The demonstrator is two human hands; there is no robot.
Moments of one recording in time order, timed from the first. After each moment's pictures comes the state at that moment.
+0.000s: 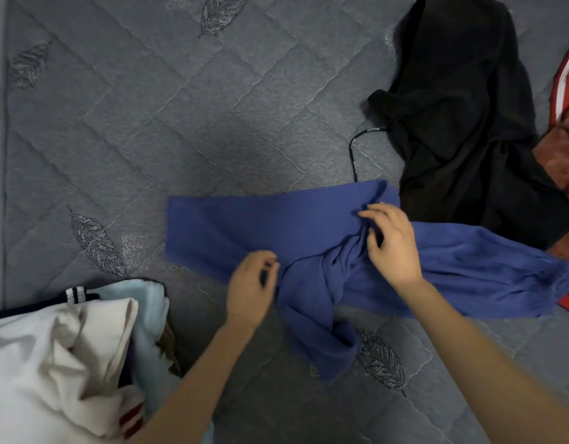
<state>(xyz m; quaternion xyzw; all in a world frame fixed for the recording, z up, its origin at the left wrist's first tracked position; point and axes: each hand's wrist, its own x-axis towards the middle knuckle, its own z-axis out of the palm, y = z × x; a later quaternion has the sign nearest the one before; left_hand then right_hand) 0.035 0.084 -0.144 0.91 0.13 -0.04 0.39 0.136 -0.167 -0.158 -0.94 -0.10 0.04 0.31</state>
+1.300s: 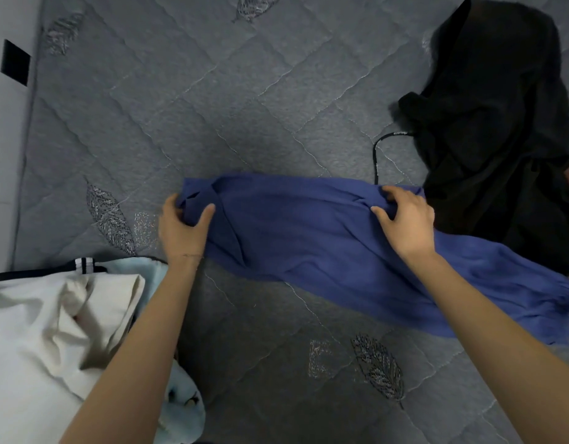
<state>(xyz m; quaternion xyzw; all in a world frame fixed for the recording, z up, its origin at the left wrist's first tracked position) 0.081 0.197 -0.151 0.81 0.44 0.02 0.40 0.185 -0.146 -0.150 -0.97 -0.01 0.13 0.22</state>
